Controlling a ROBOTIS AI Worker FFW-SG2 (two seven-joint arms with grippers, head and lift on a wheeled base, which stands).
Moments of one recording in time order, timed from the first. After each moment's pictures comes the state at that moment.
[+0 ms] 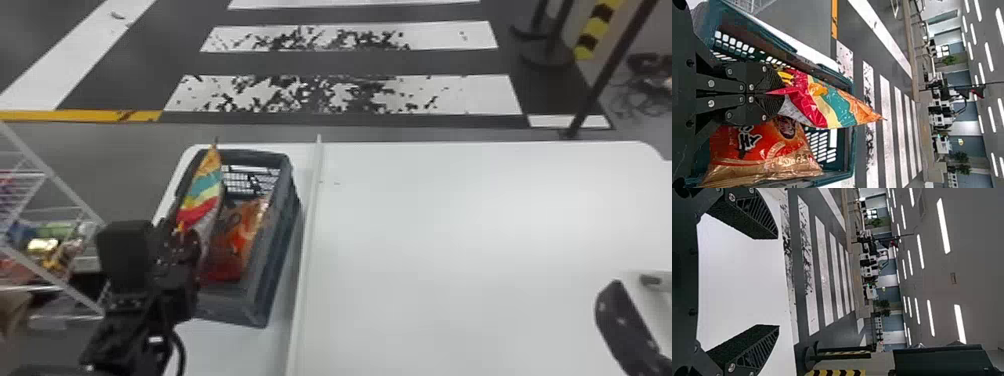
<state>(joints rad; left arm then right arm) 0.62 0.11 0.11 -2.38 0.08 0.68 0.19 1.12 -0.24 -0.10 -2.39 -0.34 -0.18 -0.02</state>
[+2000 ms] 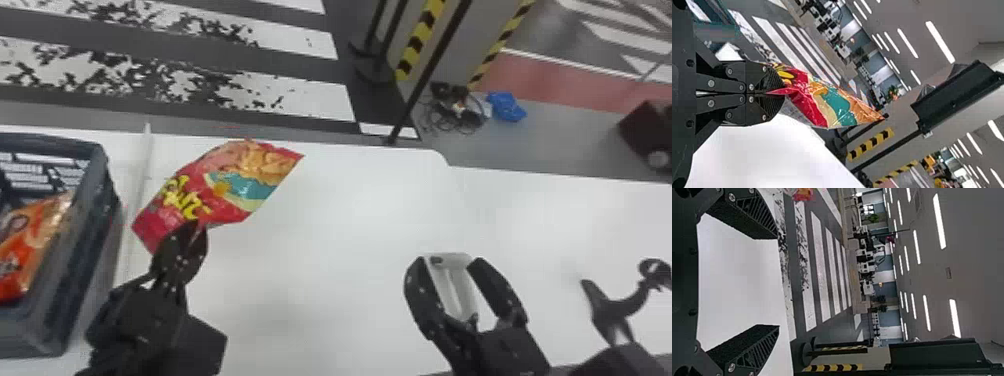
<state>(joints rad) 0.55 0.25 -0.51 -2.16 -0.67 0.28 0.12 1.13 -0.22 -0.13 -2.42 -0.35 -0.17 -0.02</state>
